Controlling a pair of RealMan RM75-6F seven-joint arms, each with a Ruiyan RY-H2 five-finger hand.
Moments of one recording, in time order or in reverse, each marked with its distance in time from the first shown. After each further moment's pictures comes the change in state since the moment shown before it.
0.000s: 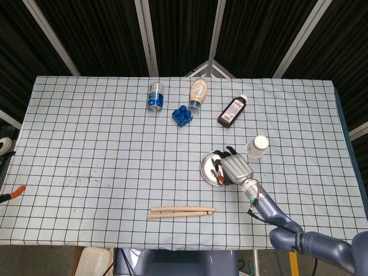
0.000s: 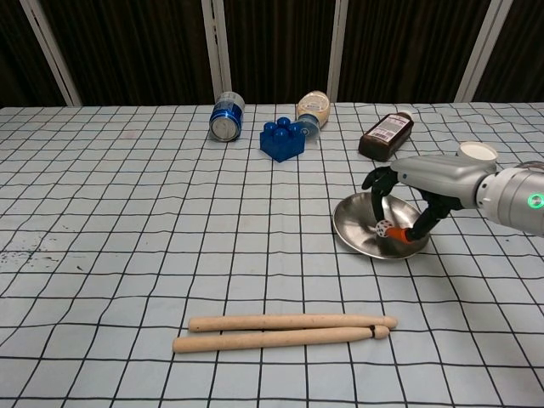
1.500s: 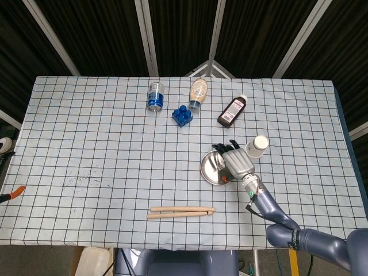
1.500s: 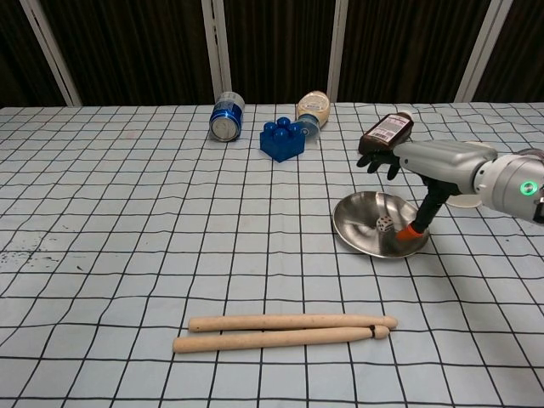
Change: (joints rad) left arm 0.000 -0.005 -0.002 0.009 -0.007 -0.002 0.006; right arm 0.020 0.001 0.004 -0.014 0.078 0.066 -0.092
